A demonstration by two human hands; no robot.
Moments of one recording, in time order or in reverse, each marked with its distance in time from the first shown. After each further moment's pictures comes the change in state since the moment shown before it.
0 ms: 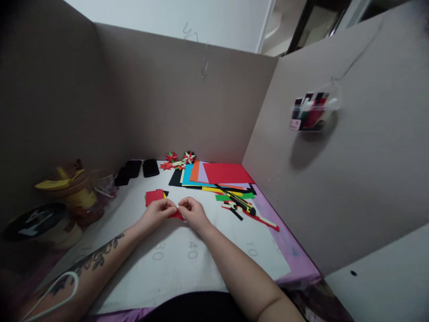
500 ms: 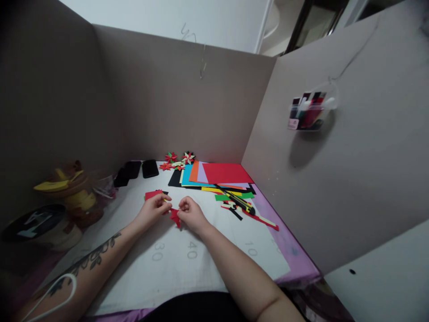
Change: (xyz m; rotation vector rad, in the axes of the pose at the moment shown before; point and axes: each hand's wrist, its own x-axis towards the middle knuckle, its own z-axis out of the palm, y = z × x) left_hand 0.008 -0.012 -0.007 -0.128 0.073 0.011; right_hand -0.002 0.002 0.005 0.161 -0.077 0.077
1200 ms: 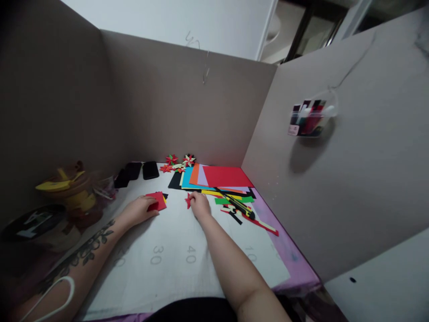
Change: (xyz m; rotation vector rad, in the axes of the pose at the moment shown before) left_hand 0.013 -0.009 -0.060 1.055 -0.184 0.141; right_hand 0.056 0.034 -0.046 -0.903 0.301 -0.134
